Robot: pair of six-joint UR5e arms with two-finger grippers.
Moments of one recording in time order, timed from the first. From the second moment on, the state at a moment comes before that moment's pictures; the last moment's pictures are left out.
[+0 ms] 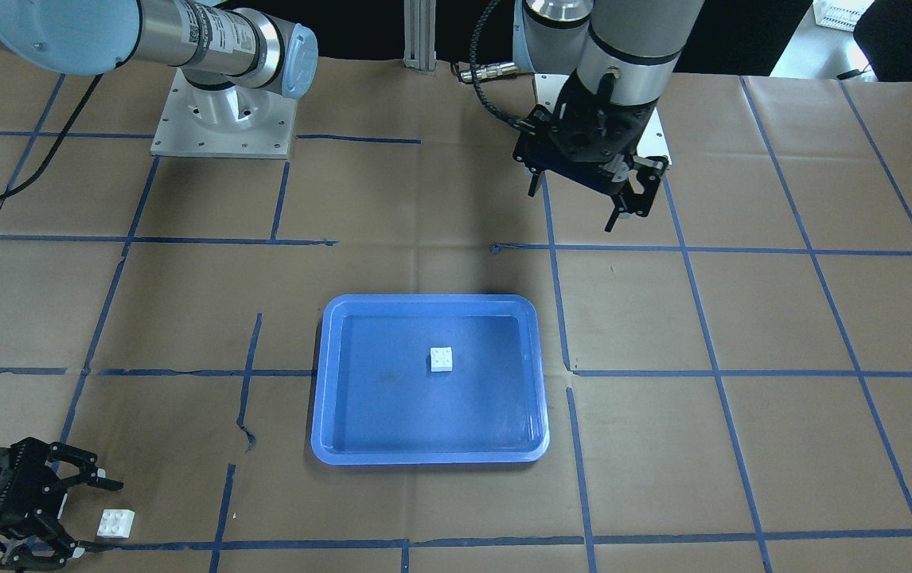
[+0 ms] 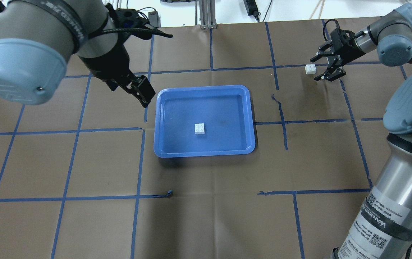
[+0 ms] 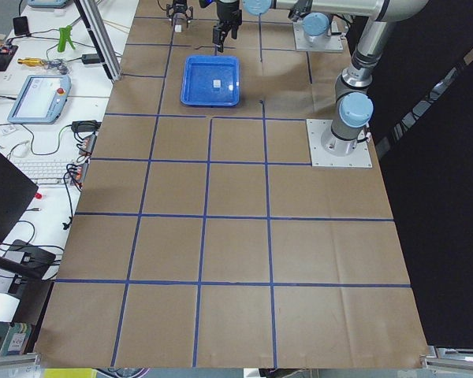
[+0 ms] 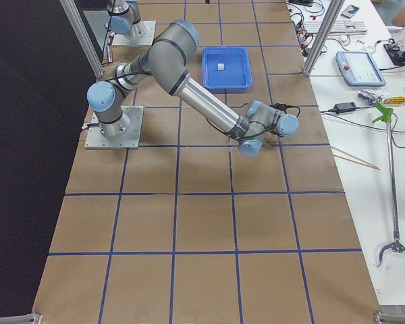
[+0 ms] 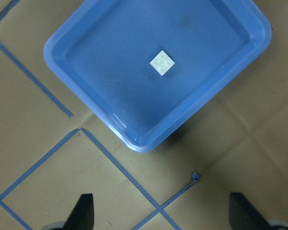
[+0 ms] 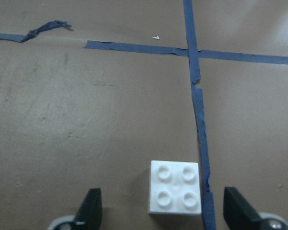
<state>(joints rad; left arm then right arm) -1.67 -1.57 -1.59 -1.51 1.57 0.34 1.17 -0.74 1.27 -1.90 -0.97 -2.10</state>
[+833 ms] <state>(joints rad) -1.64 -1.55 -1.58 -1.42 1.57 -0.18 1.18 -0.77 1.24 -1.89 -0.98 -2.08</state>
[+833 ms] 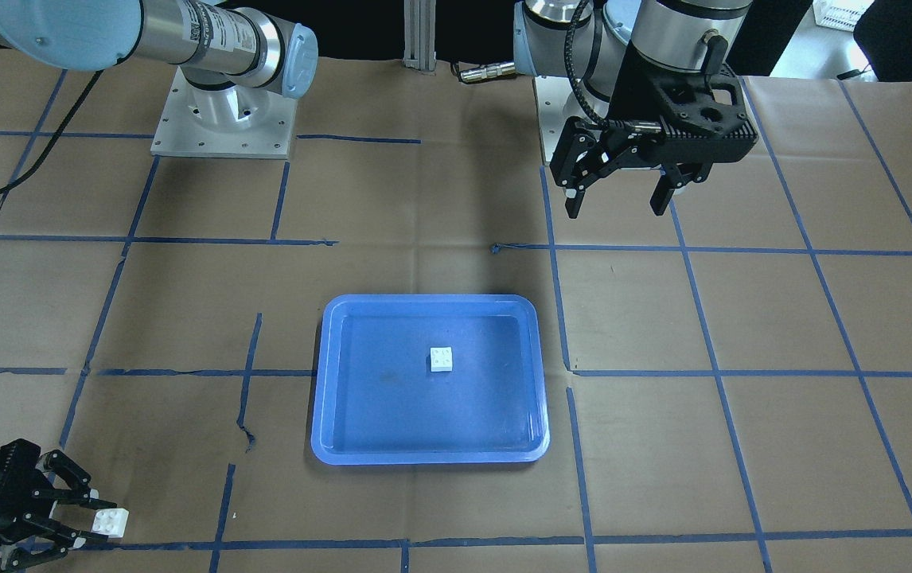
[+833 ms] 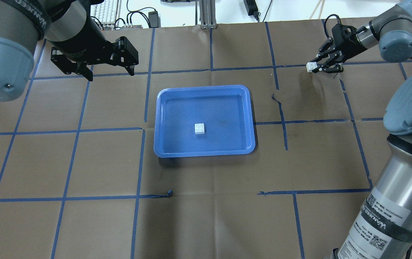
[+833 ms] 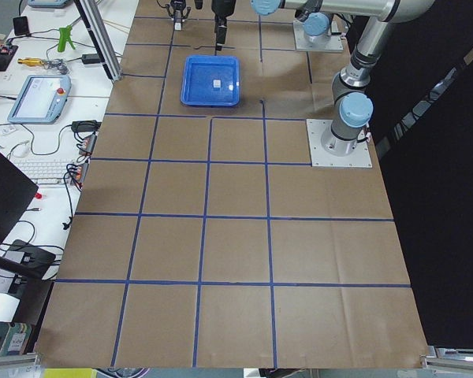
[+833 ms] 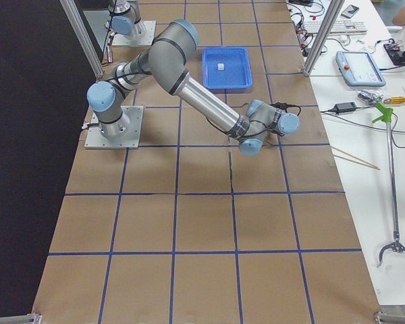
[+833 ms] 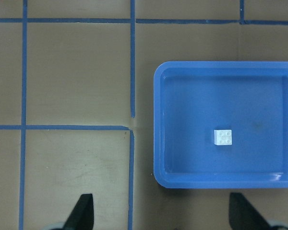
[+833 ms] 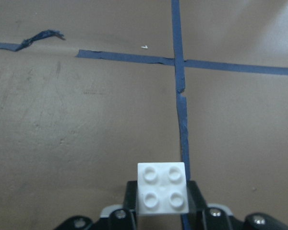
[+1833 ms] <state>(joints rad) -1.64 -1.54 -1.59 -1.41 1.56 -0.21 1.40 -1.04 1.51 -1.88 -0.97 -1.92</state>
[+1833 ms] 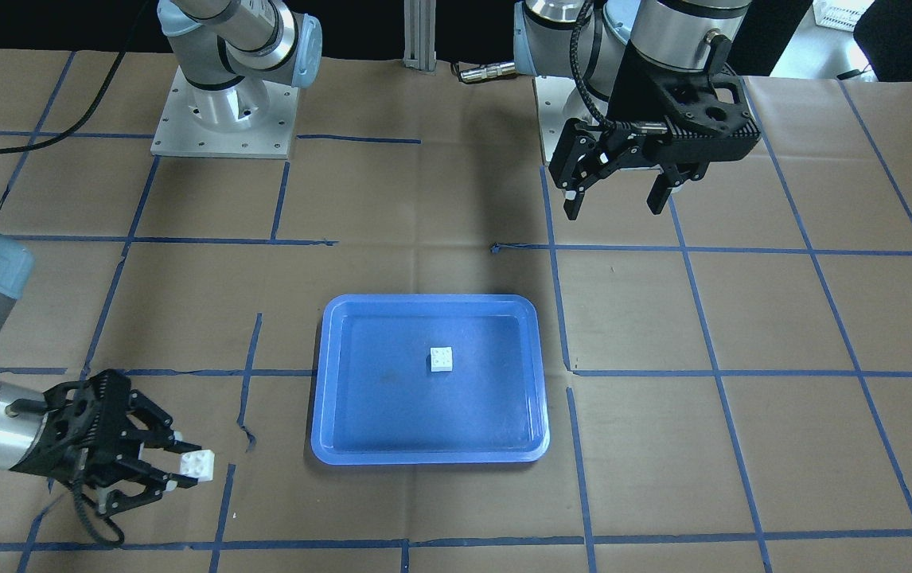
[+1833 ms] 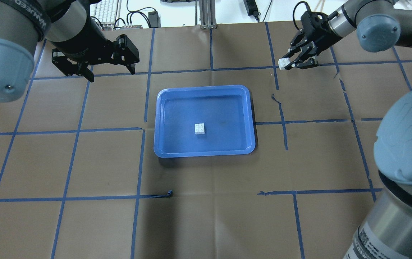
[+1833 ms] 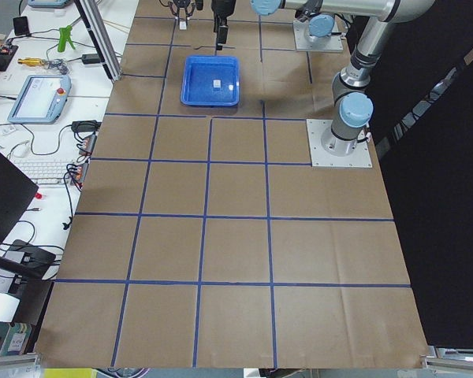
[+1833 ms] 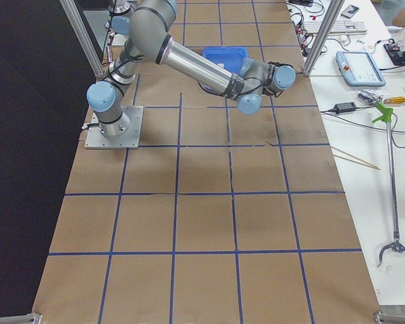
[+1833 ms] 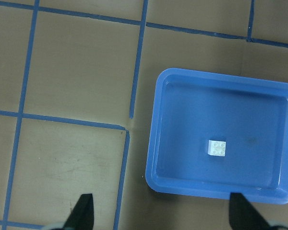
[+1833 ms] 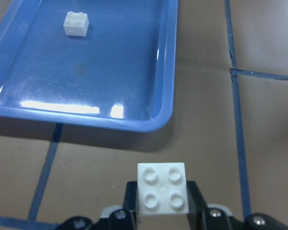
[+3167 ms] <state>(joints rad) -1.63 -1.54 -1.59 -1.40 1.56 -0.21 1.68 -1.08 1.98 -2.69 -0.97 -1.34</state>
